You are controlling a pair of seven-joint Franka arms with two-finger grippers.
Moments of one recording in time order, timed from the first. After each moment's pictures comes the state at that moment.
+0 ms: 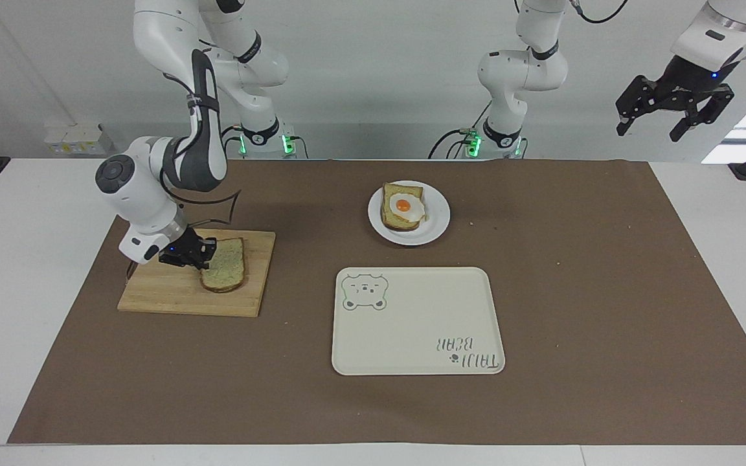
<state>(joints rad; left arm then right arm) -0.12 -0.02 0.13 -1.36 -0.02 1.34 0.19 -0.05 0.21 -0.06 -1.97 0.10 2.08 -0.38</state>
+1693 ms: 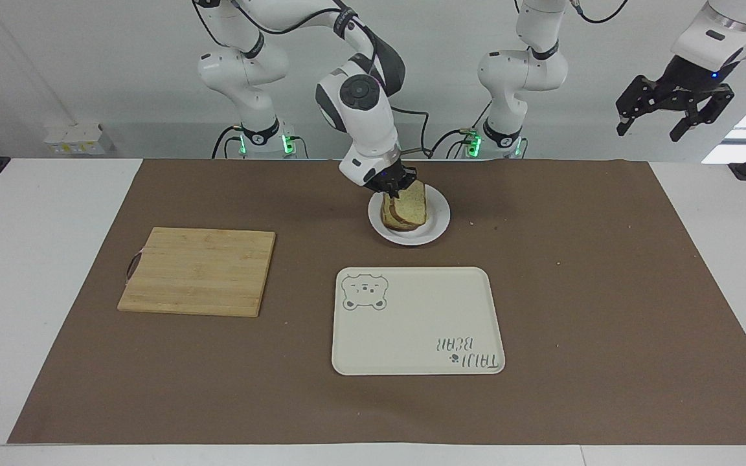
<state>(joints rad) -0.12 -0.02 0.13 -1.36 -0.02 1.34 0.19 0.32 0.16 0.39 -1.94 0.25 2.07 0.60</state>
